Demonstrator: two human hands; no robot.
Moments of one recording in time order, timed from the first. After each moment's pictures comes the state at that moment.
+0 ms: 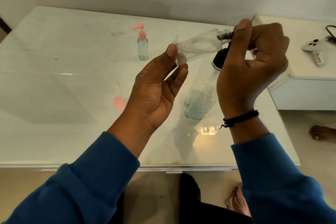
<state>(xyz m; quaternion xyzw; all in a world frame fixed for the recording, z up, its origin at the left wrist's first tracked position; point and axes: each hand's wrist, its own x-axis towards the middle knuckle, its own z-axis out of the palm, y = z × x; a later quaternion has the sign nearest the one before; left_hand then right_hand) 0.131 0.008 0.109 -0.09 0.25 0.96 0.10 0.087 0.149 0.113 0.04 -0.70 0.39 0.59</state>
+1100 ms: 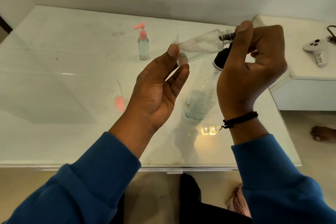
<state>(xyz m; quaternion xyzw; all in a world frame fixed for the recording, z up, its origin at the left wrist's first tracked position) 0.130 0.009 0.109 -0.09 0.26 0.96 0.10 0.088 0.147 0.113 0.05 -0.70 0.40 0.58</state>
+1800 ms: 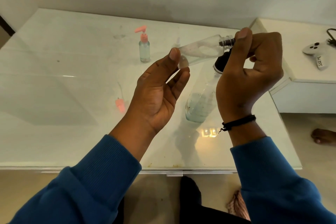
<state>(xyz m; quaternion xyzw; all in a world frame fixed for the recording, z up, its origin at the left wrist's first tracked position) 0.132 0.008 0.111 -0.09 0.26 0.96 0.10 0.089 0.148 0.107 0.05 -0.70 0.41 0.58</state>
